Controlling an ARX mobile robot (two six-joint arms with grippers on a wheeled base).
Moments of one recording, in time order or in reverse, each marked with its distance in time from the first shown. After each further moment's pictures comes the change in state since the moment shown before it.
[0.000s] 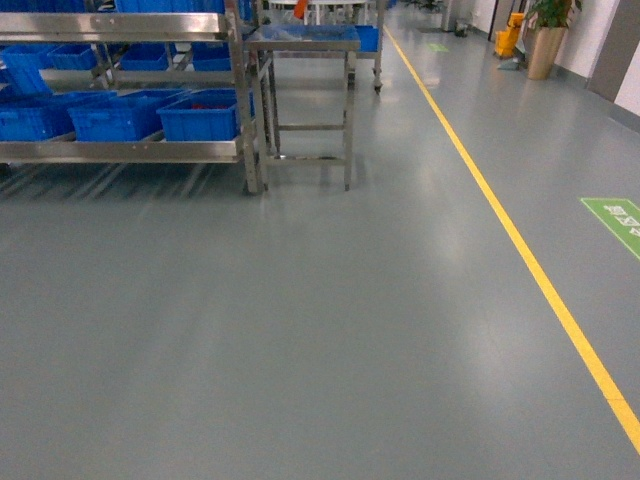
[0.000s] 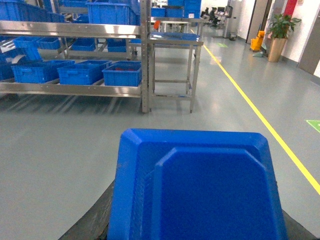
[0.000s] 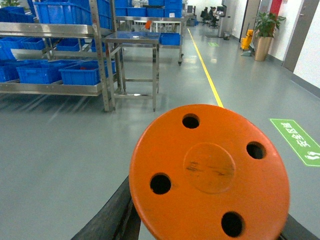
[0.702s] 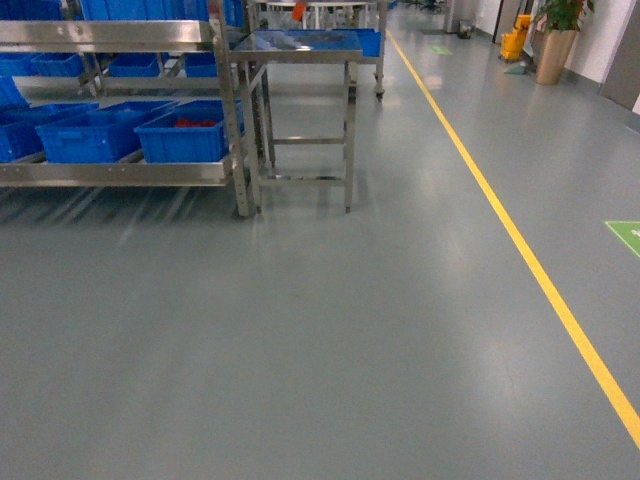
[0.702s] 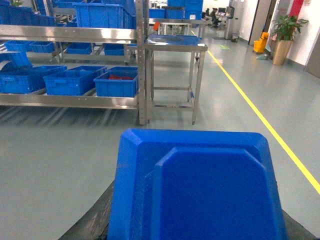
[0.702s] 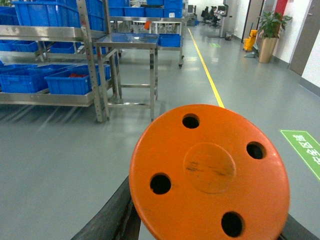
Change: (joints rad) left arm 0.000 0.000 0.000 0.002 0.000 0.000; right arm 0.000 0.000 0.000 -0.001 0.000 0.000
